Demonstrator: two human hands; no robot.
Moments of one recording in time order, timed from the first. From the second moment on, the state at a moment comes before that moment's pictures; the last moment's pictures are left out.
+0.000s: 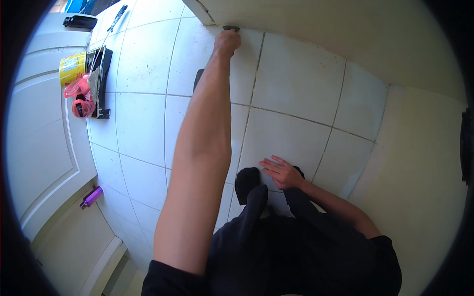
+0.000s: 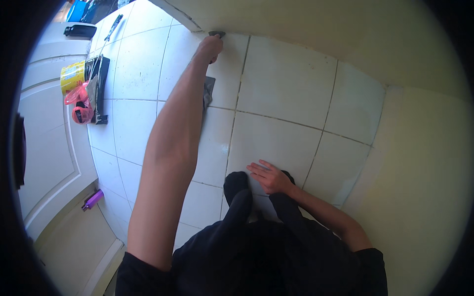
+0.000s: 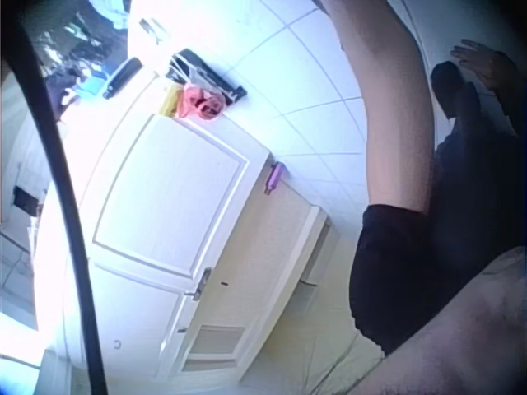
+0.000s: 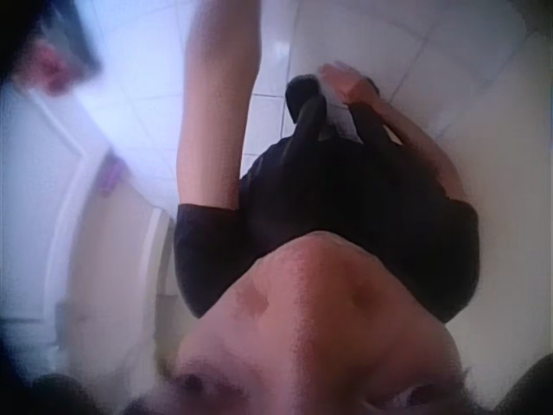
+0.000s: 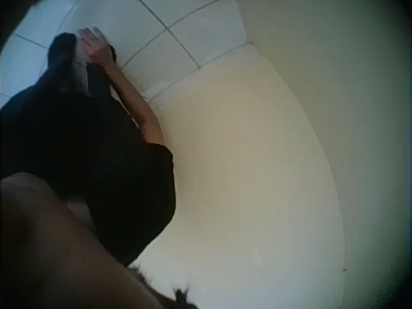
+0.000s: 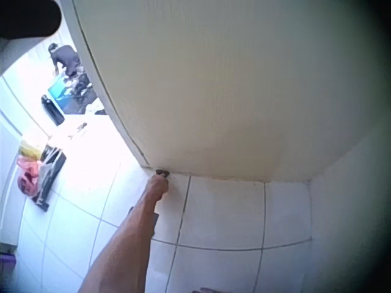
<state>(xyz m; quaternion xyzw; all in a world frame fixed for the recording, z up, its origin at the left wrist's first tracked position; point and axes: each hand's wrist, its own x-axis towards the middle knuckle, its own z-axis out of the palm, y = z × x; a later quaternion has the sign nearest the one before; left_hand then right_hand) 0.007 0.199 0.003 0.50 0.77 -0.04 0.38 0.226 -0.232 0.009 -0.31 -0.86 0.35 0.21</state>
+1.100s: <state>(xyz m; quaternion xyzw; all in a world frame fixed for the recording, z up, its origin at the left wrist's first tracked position) -0.037 0.129 0.042 0.53 0.72 -0.15 0.42 0.227 -0.234 0.014 -0.33 -0.85 0.36 0.22</state>
